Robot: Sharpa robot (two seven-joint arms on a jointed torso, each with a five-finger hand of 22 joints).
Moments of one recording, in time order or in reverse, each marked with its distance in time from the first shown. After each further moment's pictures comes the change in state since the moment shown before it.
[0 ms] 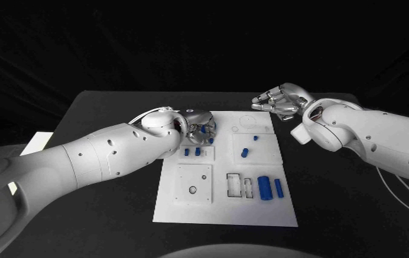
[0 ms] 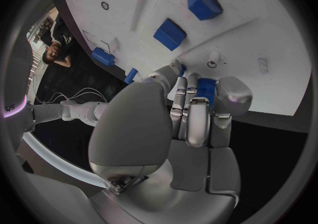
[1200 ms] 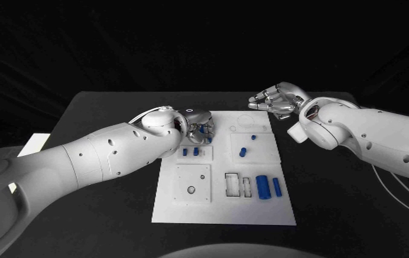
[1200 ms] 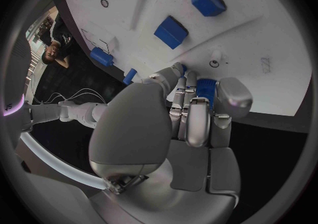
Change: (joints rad) left arm 0.002 0.018 0.003 -0.011 -0.002 0.023 -0.021; left_hand -0.016 0.013 0.055 -0.017 0.005 0.036 0.000 -0.039 -0.002 0.064 -0.007 -0.026 0.004 0.000 0.000 0.000 -0.013 0.000 0.000 0.000 0.020 0.024; right arm 0.000 0.005 0.000 -0.001 0.001 0.000 0.001; right_hand 0.000 0.000 0.000 0.000 0.004 0.000 0.000 0.000 0.001 0.000 0.000 0.000 0.000 0.000 0.000 0.000 0.000 0.000 0.000 0.000 0.000 0.000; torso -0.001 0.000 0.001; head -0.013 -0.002
